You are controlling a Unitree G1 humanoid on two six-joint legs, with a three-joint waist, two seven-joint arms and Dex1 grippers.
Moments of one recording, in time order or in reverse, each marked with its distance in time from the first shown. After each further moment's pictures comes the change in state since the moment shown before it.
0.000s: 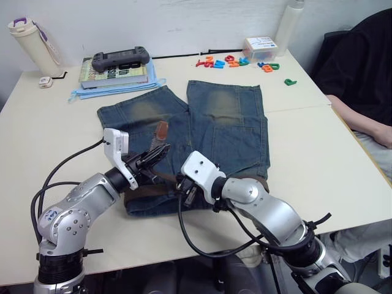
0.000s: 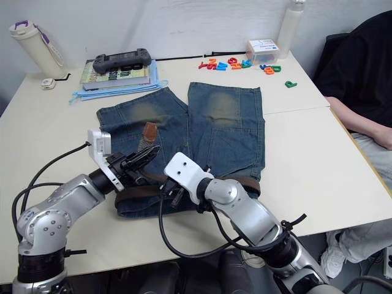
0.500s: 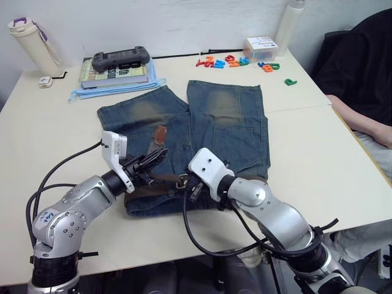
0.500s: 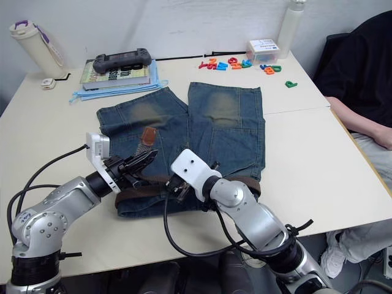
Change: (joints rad) left arm 0.020 0.018 0.005 0.000 0.000 0.002 -0.009; right arm 0.023 -0.053 0.037 -0.064 -0.087 0.001 -0.040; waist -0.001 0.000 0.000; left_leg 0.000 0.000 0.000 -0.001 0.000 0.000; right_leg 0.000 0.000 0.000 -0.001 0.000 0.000
